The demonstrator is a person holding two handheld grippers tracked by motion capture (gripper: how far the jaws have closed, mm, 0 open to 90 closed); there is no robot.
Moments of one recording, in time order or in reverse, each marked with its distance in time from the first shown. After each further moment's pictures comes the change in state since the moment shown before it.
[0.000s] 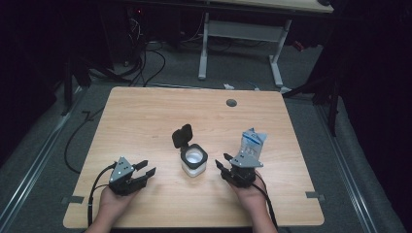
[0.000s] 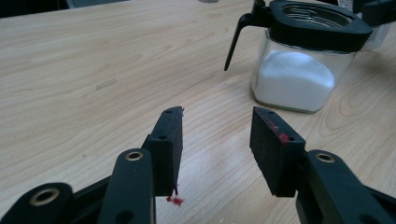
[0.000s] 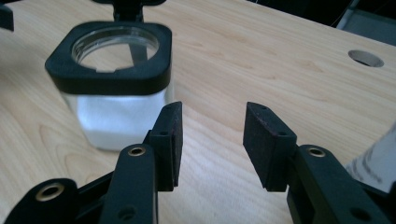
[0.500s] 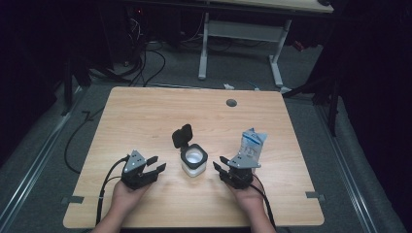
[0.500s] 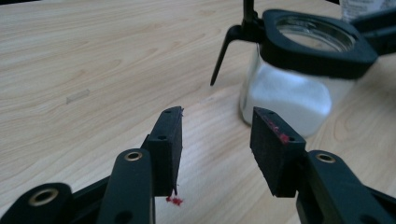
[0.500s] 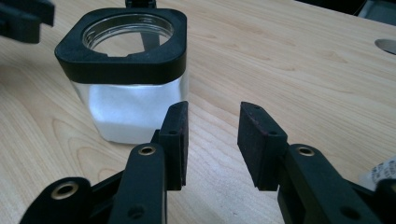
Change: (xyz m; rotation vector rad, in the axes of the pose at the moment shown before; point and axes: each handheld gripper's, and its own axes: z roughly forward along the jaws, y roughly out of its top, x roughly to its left) left arm -0.011 0.028 0.031 0.065 -0.002 -0.054; right arm 0.003 -0.011 0.007 0.011 0.054 0.018
